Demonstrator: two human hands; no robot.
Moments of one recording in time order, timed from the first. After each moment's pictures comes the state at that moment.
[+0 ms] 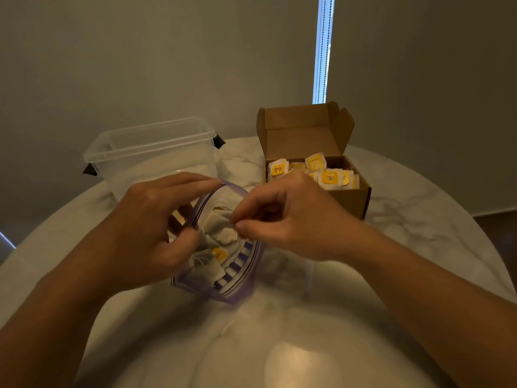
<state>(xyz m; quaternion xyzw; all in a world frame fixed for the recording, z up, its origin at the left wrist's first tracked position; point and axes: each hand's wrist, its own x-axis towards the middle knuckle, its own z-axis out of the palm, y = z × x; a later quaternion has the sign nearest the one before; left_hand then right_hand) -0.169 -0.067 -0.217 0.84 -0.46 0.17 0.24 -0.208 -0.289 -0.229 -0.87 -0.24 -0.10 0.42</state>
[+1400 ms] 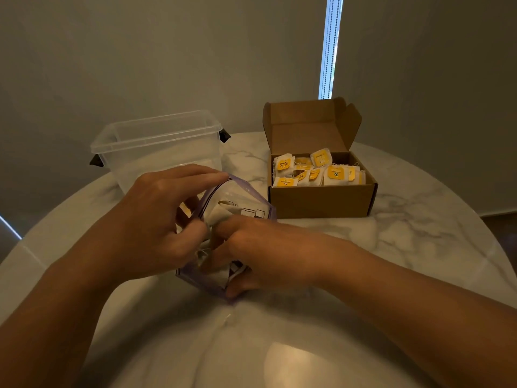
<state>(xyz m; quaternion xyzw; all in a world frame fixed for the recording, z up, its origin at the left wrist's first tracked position) -0.172 -0.065 -0.216 0.83 -0.46 0.18 0.24 -0.207 -0.249 -0.245 -0.91 -0.39 -0.01 0.11</state>
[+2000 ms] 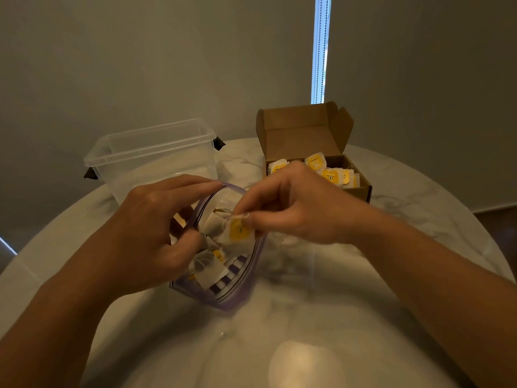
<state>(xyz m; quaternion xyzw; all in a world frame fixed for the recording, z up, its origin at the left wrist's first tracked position) -0.171 -0.064 -0.217 0.84 -0.45 0.18 0.23 -0.200 -0.296 -0.219 -0.84 -0.28 -0.04 0.46</state>
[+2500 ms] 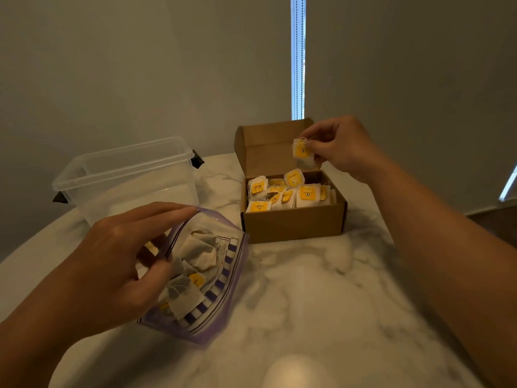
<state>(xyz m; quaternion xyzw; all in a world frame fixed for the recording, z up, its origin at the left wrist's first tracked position) -0.166 -0.065 -0.221 0.82 -0.49 0.17 0.26 -0.122 -0.419 -0.198 -0.85 0.01 -0.27 0.45</state>
